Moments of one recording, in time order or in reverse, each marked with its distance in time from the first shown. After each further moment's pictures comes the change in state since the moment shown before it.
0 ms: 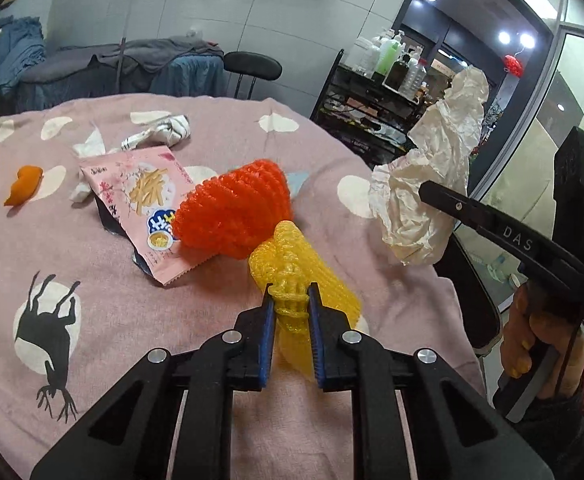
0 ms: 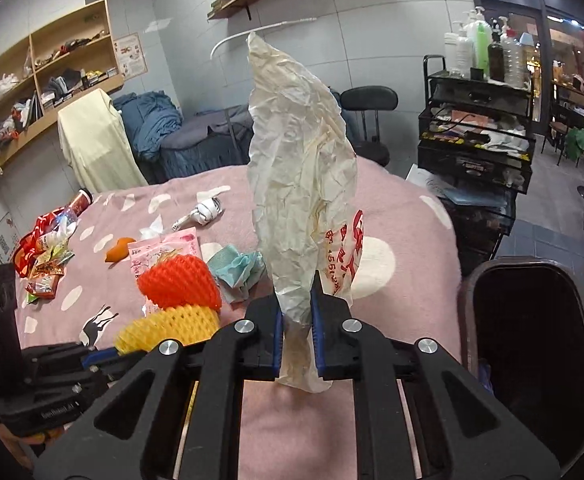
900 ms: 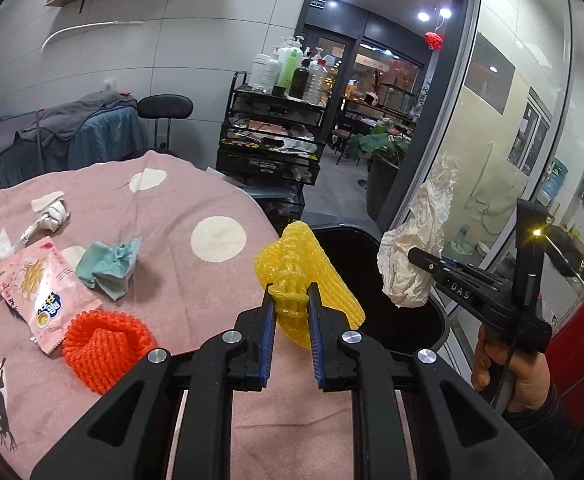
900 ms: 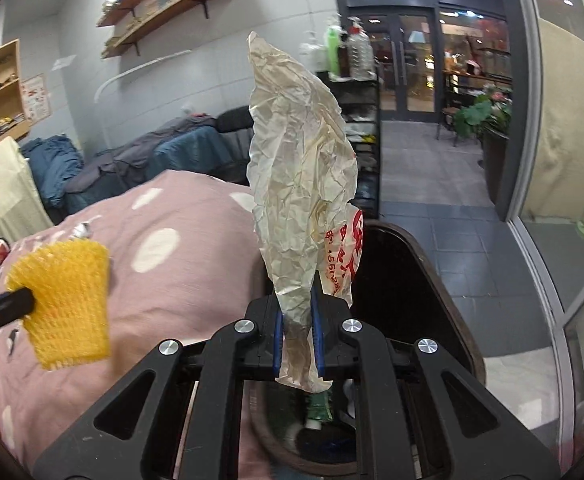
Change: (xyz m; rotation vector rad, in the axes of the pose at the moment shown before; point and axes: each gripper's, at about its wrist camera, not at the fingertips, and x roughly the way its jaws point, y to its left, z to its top) left arm 0.029 -0.118 0.026 0.226 -0.057 -0.150; right arm -0.085 -0.133 -0.056 0.181 -0.069 -0.364
